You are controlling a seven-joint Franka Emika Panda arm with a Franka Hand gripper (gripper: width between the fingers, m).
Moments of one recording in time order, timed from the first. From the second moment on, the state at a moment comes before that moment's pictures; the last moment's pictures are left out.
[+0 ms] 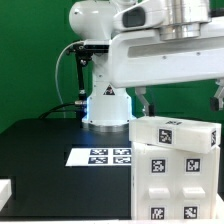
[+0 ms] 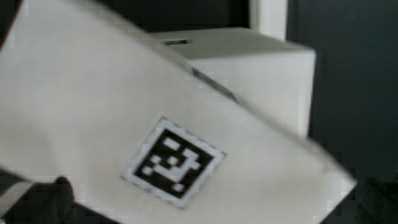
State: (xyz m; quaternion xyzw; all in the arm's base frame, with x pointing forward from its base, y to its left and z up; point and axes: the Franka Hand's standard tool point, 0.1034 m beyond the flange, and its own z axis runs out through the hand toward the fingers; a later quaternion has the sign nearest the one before) arm 0.629 0.086 0.179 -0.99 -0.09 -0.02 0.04
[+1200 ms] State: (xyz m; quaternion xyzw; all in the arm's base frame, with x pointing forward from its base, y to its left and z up) arm 0.626 0.071 0.147 -0.96 -0.29 0.00 0.01
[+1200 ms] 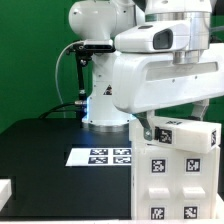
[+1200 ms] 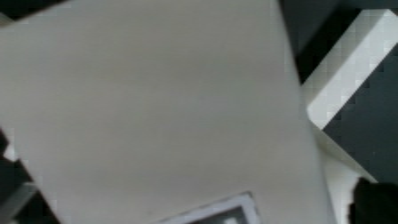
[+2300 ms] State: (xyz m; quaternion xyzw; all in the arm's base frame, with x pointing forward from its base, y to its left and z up) arm 0.625 0.075 0.147 -0.93 0.36 -0.03 0.03
